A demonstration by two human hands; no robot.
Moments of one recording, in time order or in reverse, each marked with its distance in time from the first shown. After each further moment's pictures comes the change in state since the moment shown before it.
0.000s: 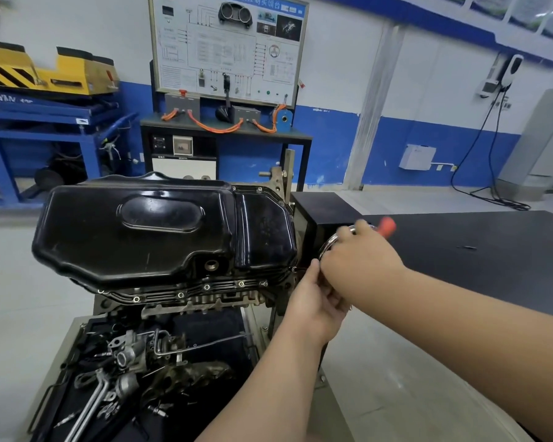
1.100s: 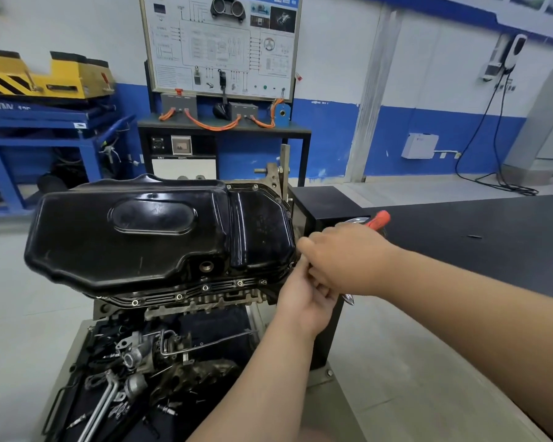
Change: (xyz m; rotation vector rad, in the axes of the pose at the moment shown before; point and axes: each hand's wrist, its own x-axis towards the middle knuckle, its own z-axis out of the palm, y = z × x) left_hand -0.004 0.012 0.002 -0.030 0.076 0.031; right_hand 0.028 0.010 0.033 0.338 0.281 -0.134
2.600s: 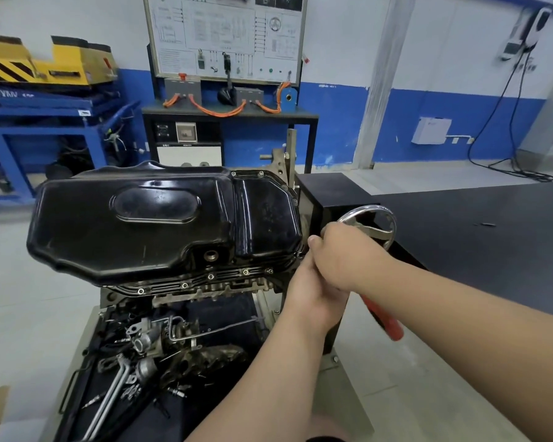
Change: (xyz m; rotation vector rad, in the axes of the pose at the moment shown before) left_hand 0.001 -0.006 -0.007 -0.083 -0.178 -0.065; right_hand 0.008 -0.023 0.012 0.509 -0.120 0.513
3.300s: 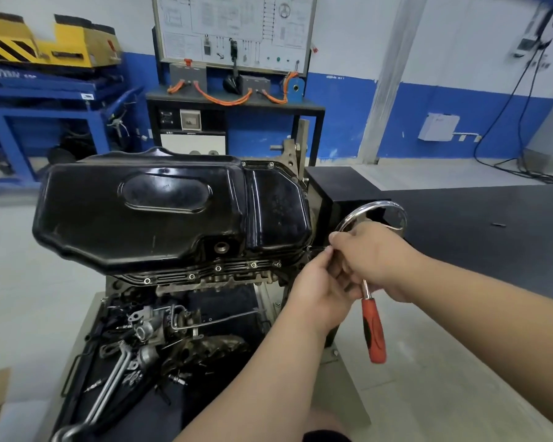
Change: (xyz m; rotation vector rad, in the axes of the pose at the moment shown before) left_hand -0.007 0.005 0.001 0.113 0.137 -0.039; right_hand -0.006 0.008 -0.004 0.756 -0.088 0.347
